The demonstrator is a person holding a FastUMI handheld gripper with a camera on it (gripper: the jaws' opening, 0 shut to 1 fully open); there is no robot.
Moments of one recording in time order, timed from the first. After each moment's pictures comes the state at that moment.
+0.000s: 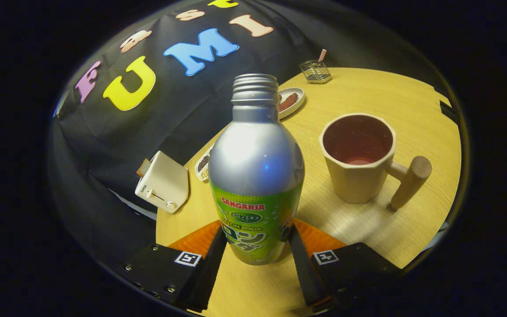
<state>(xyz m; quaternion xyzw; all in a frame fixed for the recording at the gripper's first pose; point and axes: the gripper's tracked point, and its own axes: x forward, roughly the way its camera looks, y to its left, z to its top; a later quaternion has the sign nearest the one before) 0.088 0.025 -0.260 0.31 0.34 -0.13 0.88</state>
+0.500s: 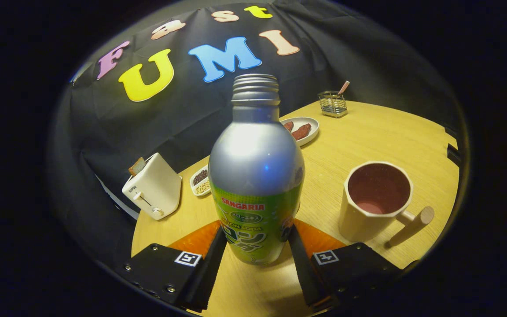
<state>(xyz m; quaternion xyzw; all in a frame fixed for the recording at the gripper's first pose) 0.123 0.005 -0.255 0.22 0.29 -0.16 0.92</state>
